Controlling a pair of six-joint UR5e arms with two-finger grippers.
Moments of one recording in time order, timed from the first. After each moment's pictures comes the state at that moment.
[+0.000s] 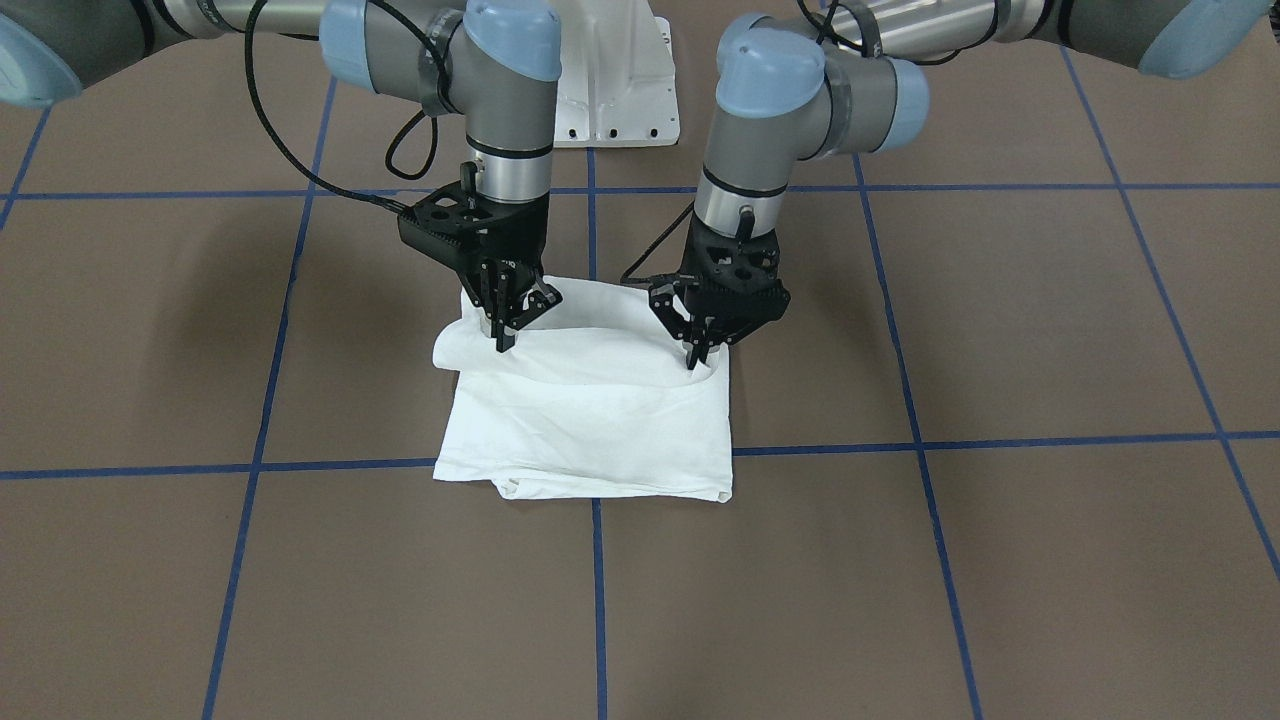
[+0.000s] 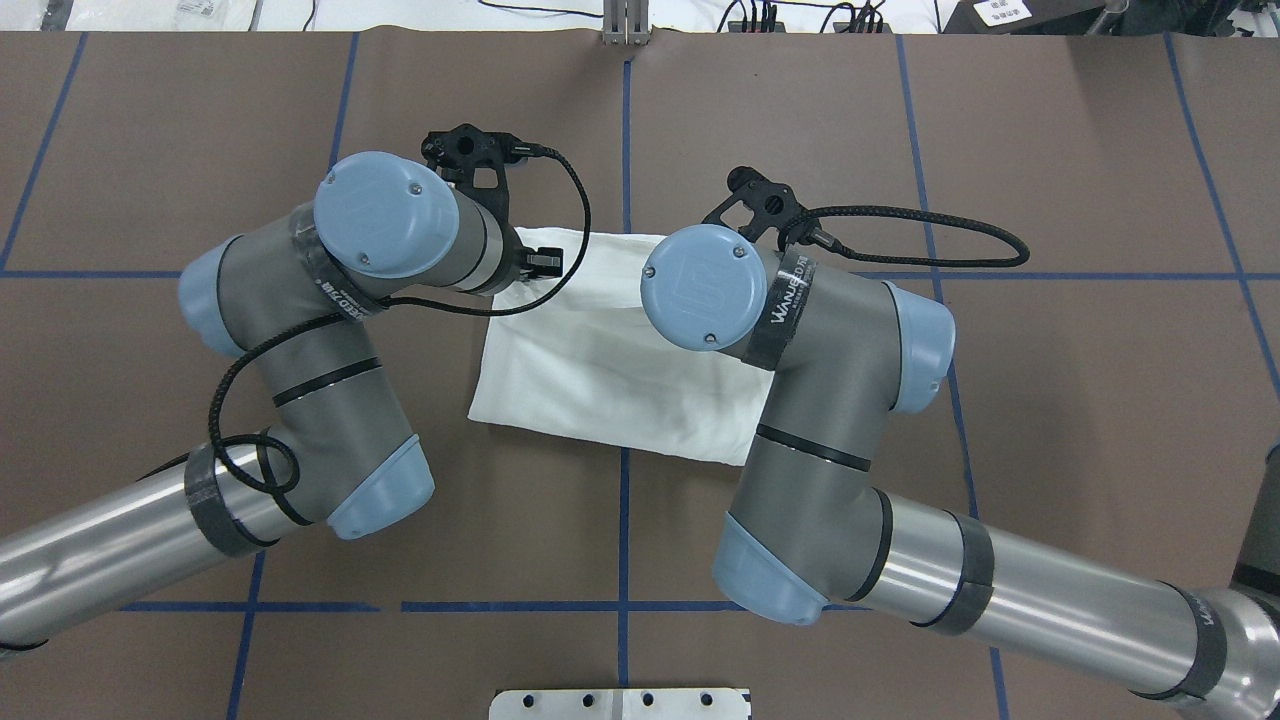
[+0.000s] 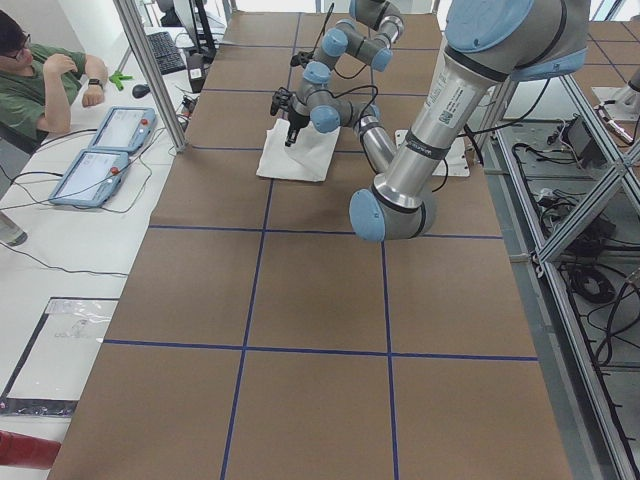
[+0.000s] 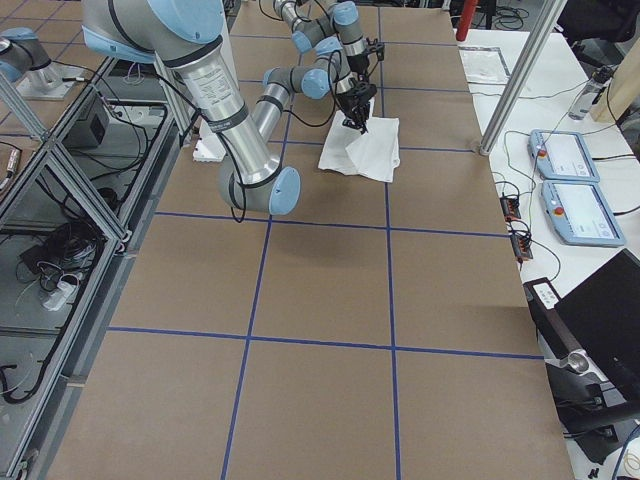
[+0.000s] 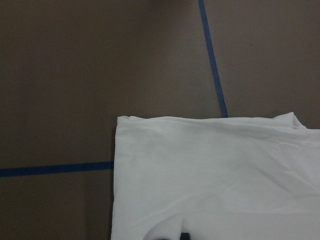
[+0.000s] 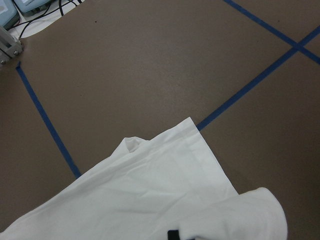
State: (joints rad) left arm -0.61 -2.25 -1.61 -1.84 -1.68 -1.12; right arm 0.49 -0.82 1.70 -1.73 1.42 1.90
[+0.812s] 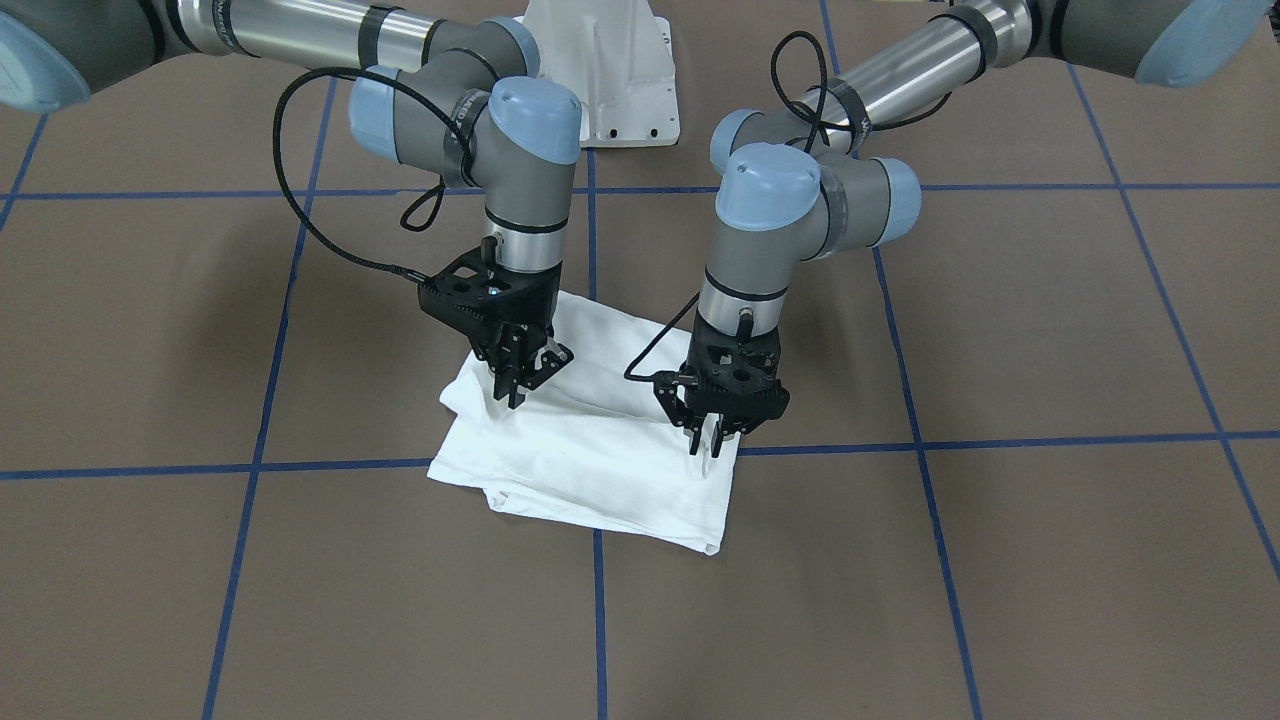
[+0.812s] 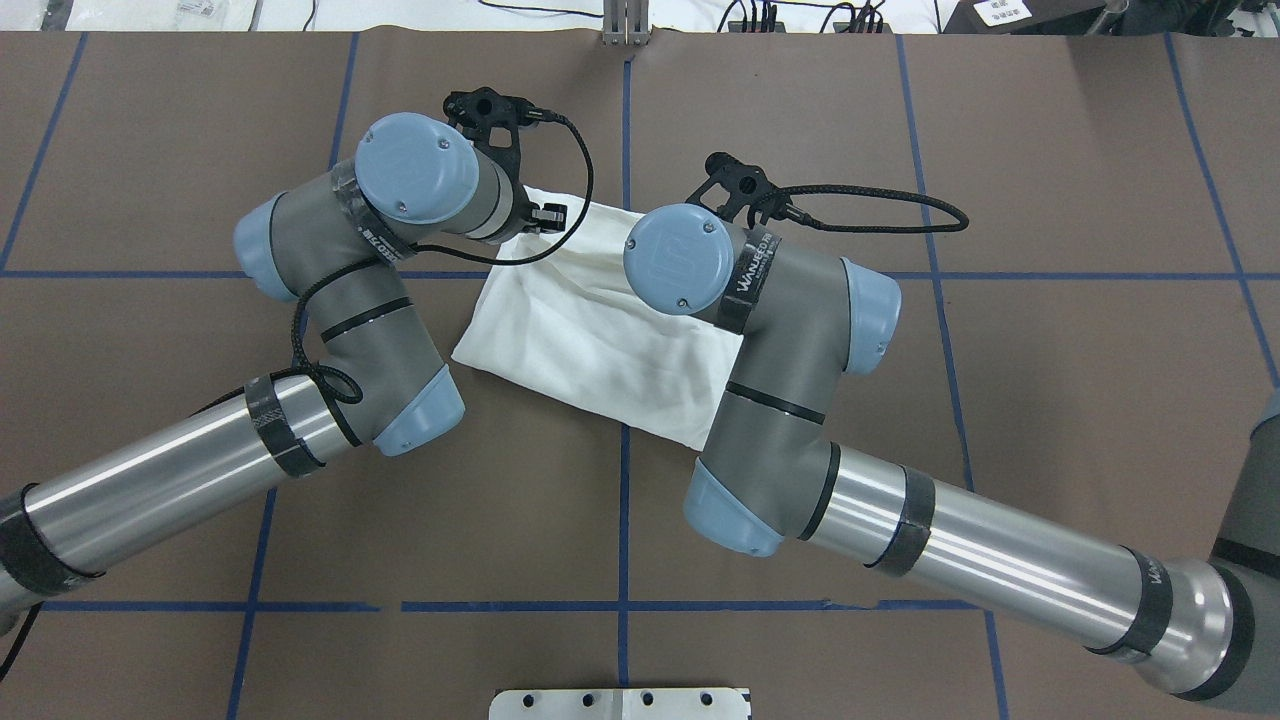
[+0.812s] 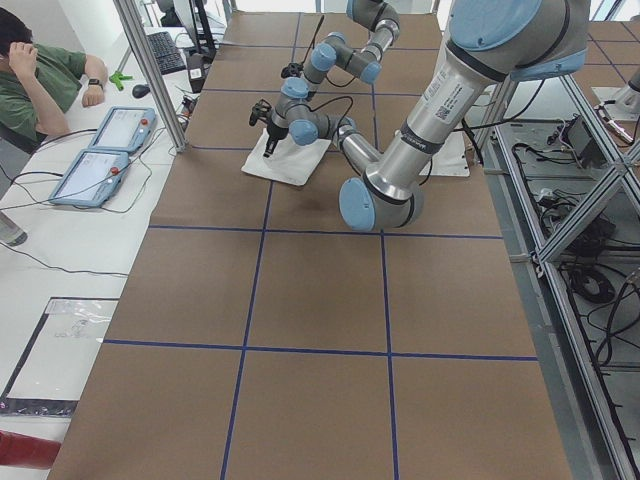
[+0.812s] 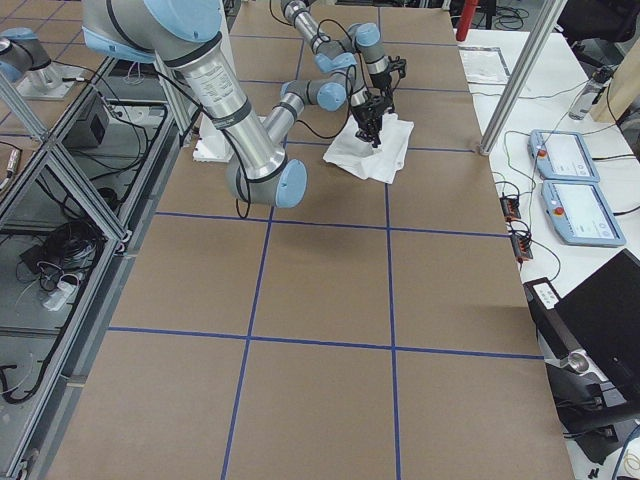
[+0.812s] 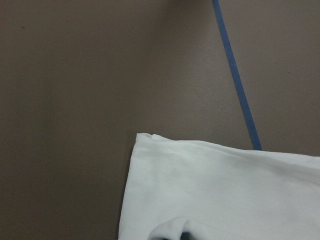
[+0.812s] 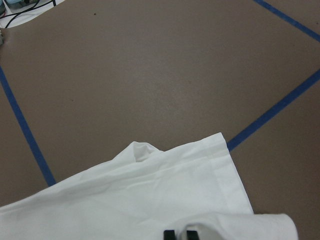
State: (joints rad) left arm -0.67 -2.32 -1.40 -1.98 -1.68 -1.00; right arm 0.53 -0.78 1.51 -1.59 1.43 1.82
